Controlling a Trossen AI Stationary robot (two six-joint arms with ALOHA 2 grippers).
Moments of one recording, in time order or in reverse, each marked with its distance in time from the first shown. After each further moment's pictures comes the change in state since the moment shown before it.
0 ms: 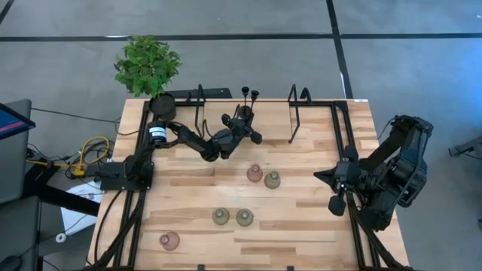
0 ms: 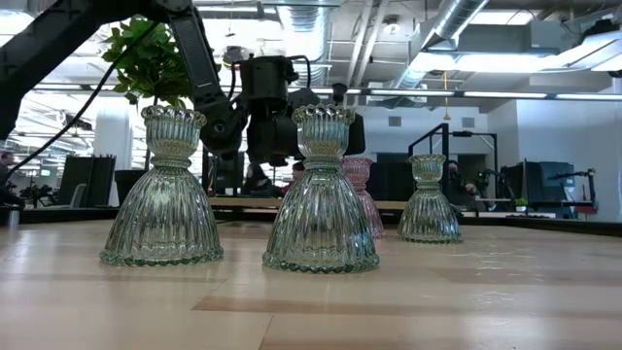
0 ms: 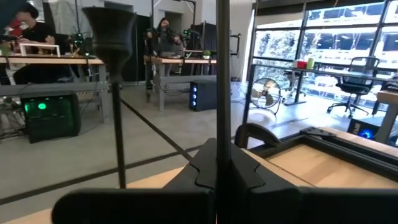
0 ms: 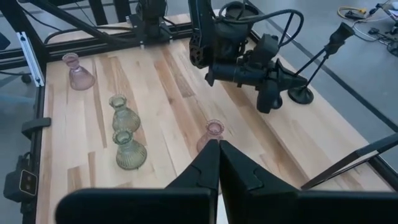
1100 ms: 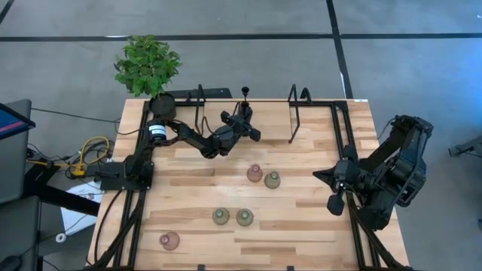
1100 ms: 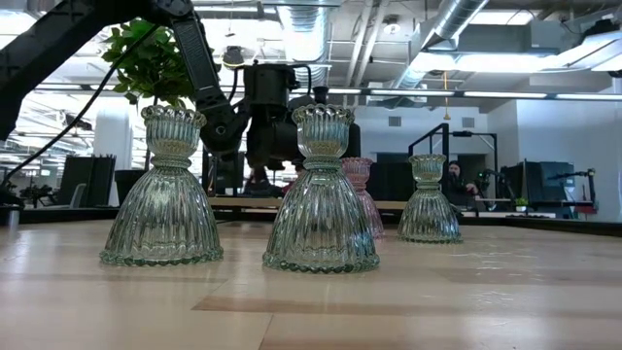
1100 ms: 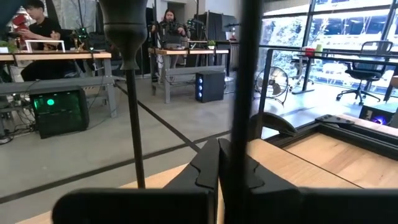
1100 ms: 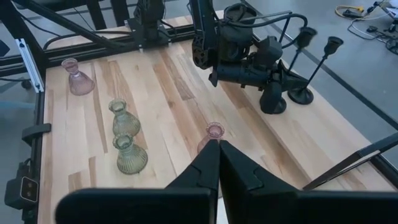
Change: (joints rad) left arm 0.035 0.000 0.000 -0.061 0.024 -0.005; right arm -0.016 0.000 0.000 0.018 0.004 0.000
